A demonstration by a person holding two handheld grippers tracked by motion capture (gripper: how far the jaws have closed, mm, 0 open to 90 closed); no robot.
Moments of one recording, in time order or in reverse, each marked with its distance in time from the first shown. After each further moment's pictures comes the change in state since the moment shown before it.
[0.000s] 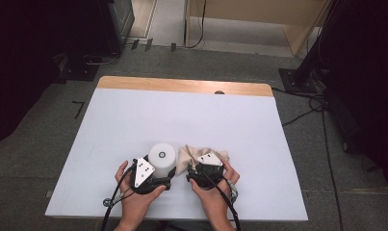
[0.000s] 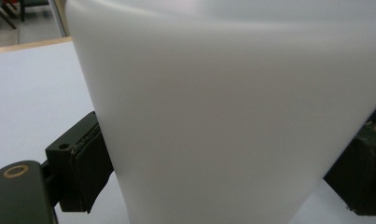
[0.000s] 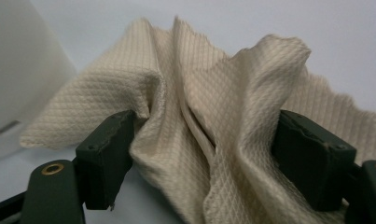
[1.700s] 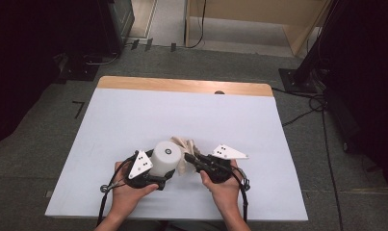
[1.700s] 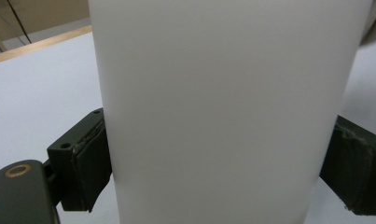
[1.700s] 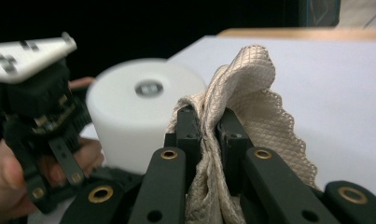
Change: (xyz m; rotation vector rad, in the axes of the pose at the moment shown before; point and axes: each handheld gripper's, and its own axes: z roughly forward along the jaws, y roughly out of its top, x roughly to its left) left arm 0.021 0.020 -0.001 0.070 -0.217 0.145; right arm -0.029 0.033 -0.043 -0.341 0.614 0.065
